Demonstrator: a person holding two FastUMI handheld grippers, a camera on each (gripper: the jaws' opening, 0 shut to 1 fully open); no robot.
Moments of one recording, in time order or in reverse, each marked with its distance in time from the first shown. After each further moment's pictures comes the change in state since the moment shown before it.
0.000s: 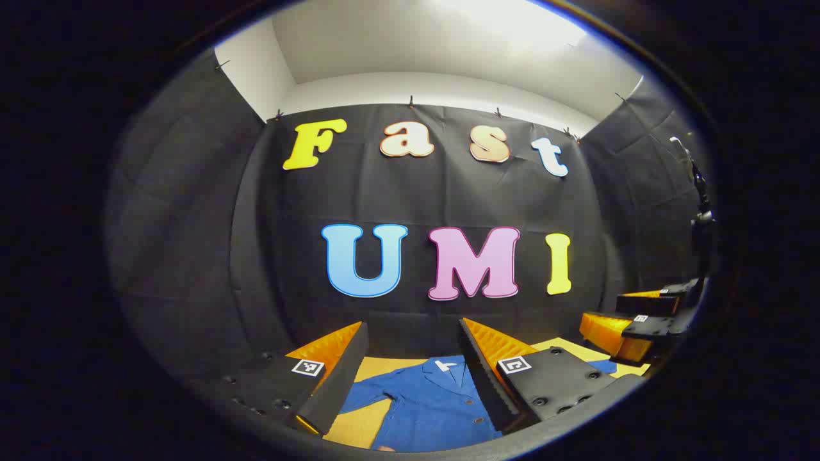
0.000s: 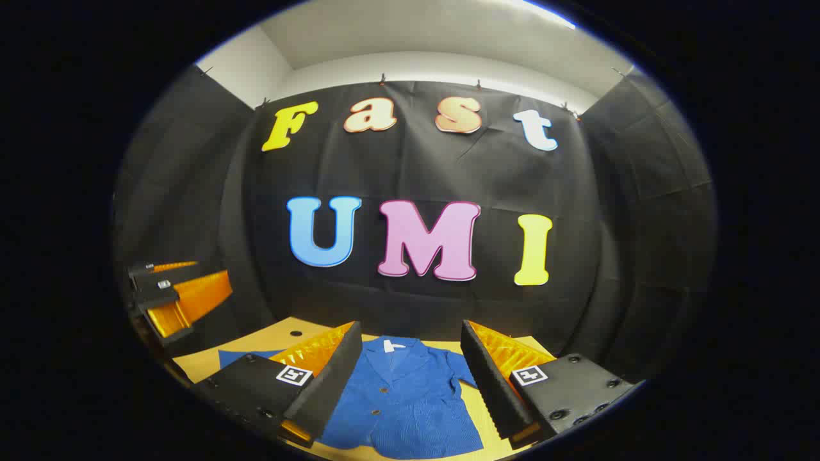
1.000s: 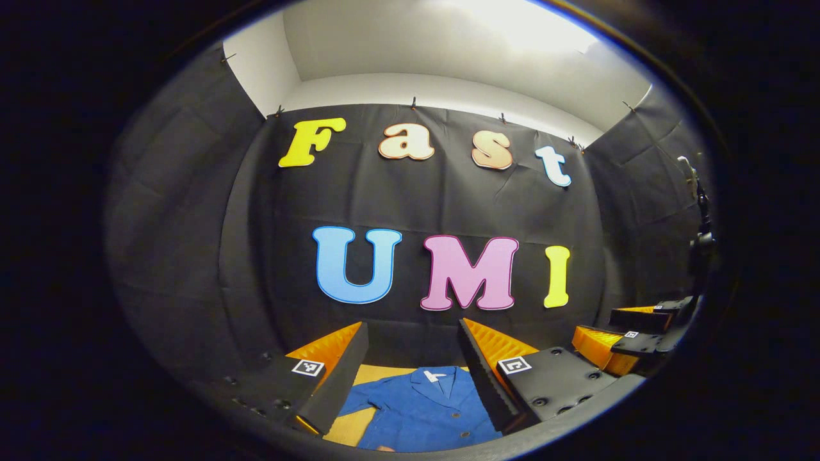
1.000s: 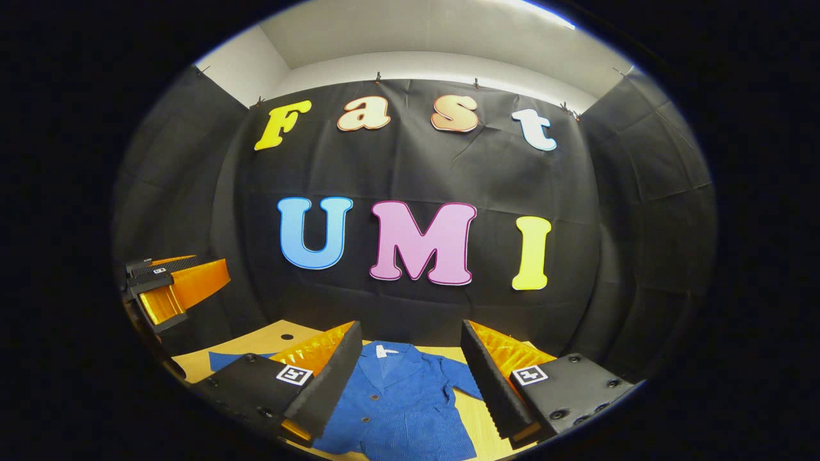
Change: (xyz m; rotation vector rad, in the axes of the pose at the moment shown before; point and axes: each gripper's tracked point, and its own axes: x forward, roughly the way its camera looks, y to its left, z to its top) left arm 0.038 -0.019 0.002 -0.022 0.001 -0.028; right arm 0.032 -0.019 0.011 0.011 -0.037 -0.036
